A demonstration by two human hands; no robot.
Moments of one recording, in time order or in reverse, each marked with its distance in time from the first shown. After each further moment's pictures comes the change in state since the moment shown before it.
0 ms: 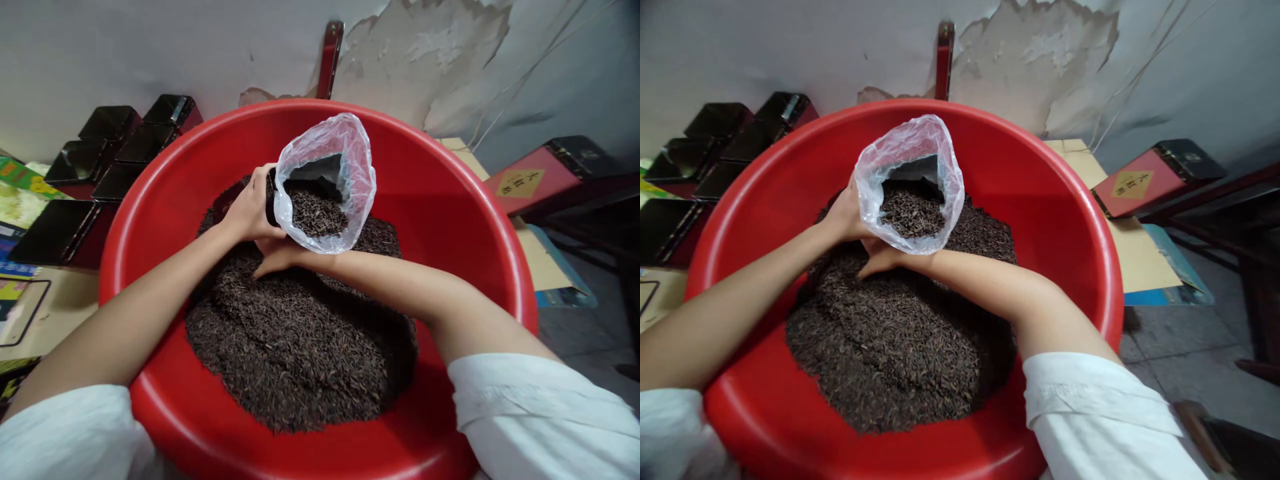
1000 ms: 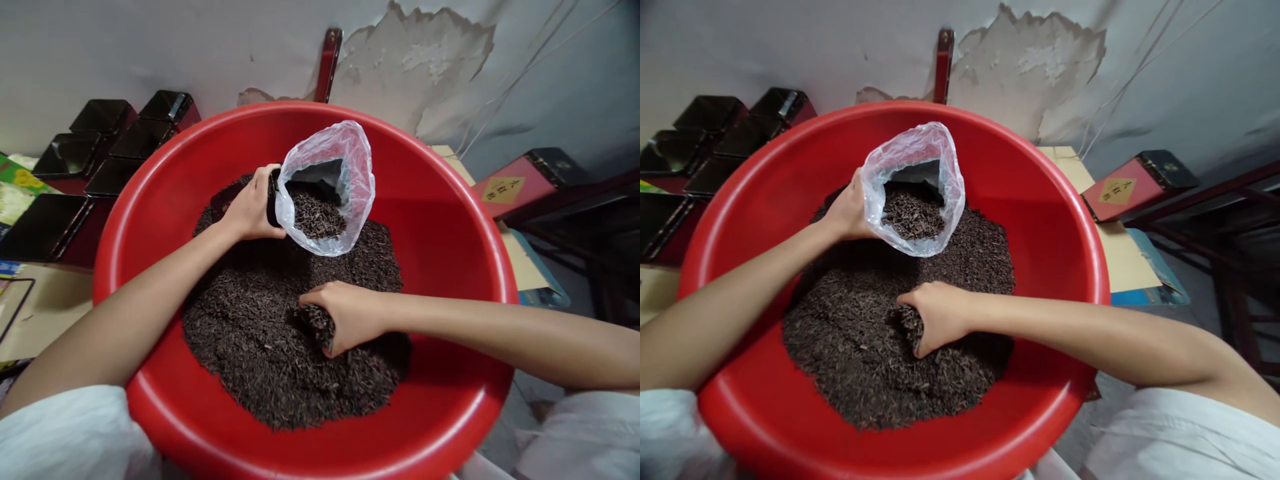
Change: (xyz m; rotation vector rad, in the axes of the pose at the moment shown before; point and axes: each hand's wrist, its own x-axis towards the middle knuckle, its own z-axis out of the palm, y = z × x) left_hand 0.002 -0.004 0.005 0.010 0.024 0.032; right_hand -0.138 -0.069 -0.050 0.096 -0.371 0.212
